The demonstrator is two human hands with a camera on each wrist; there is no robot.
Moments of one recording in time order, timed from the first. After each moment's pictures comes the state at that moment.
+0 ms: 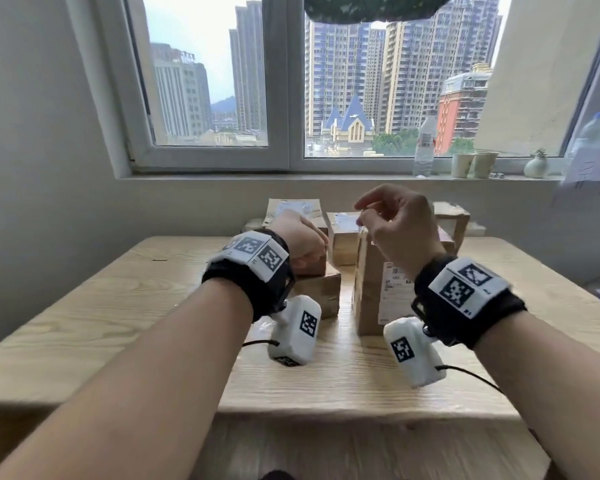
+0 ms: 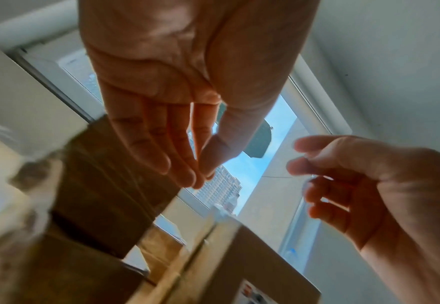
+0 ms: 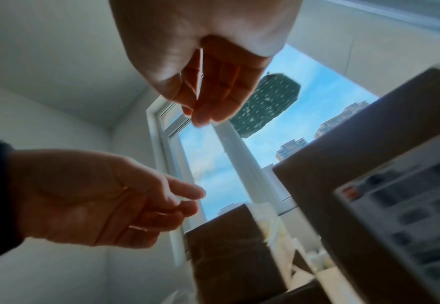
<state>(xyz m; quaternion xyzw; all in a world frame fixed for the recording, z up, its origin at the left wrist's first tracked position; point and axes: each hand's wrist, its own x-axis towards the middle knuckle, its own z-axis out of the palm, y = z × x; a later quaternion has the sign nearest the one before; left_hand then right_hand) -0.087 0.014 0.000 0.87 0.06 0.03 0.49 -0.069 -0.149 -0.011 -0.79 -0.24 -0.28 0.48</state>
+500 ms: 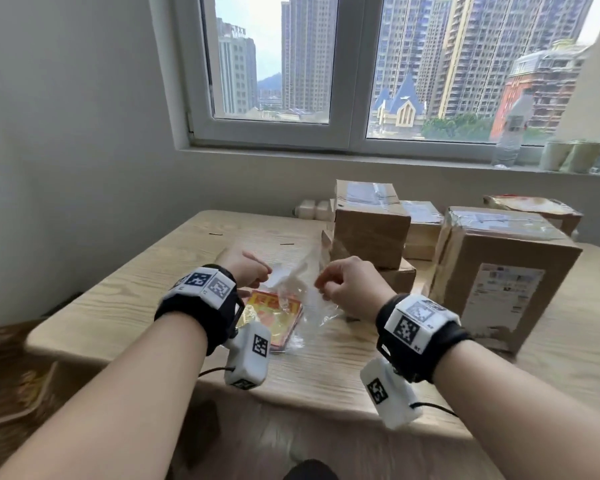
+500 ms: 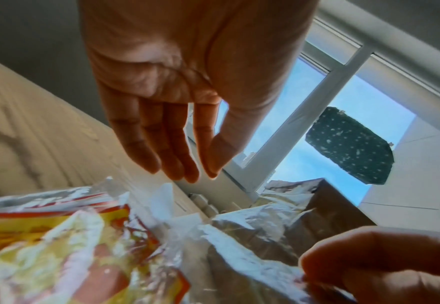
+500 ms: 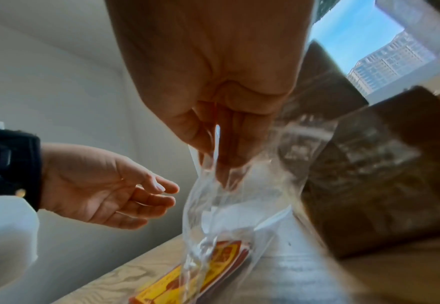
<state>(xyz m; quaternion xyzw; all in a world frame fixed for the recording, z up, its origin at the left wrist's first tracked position) -0.117 0.179 -0.084 0.82 0.28 0.06 0.50 -0.062 -0.006 -0.098 -0.89 -0.30 0.04 0.34</state>
